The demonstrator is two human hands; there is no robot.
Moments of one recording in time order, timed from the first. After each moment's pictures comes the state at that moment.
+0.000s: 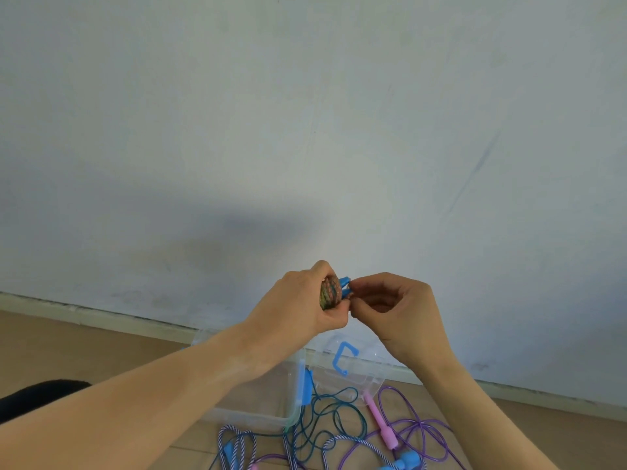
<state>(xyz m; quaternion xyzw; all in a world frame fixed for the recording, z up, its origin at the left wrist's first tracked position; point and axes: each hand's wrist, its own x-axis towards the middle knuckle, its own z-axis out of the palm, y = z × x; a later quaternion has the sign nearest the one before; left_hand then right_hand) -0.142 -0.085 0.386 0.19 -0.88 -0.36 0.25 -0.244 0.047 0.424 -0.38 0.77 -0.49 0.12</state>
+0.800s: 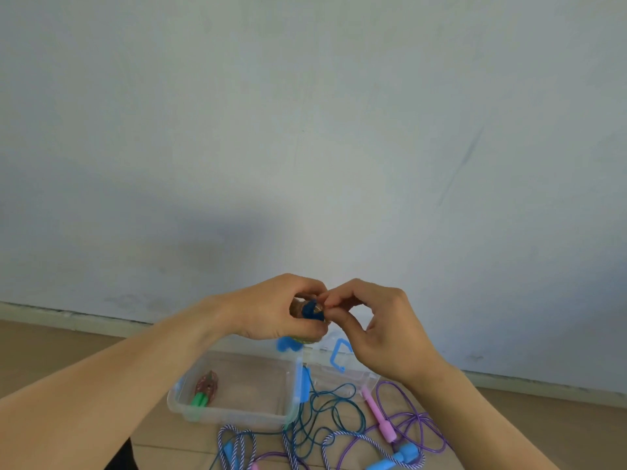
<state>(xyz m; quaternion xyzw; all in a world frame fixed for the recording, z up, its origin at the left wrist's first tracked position) -0.128 -0.119 0.401 0.03 -0.86 -0.50 -0.02 -0.238 0.053 0.417 -0.59 0.71 -0.39 0.04</state>
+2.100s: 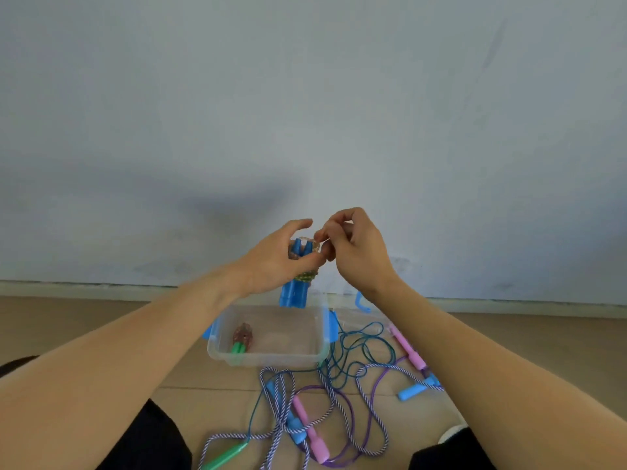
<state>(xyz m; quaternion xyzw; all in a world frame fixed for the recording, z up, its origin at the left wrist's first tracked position) -0.127 -0.125 0.354 0.19 -0.82 -0.55 0.04 -0.233 -0.004 0.364 -0.30 0.73 -0.58 0.21</state>
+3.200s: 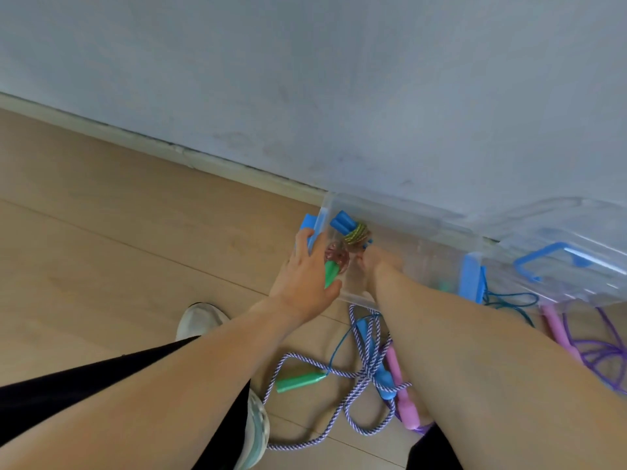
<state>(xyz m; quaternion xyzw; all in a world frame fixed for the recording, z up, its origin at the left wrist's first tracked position) -0.027 -0.196 0.071 0.41 -0.85 -0.34 -0.05 -0.184 -0.169 -0.040 0.18 0.79 -0.43 0.39</state>
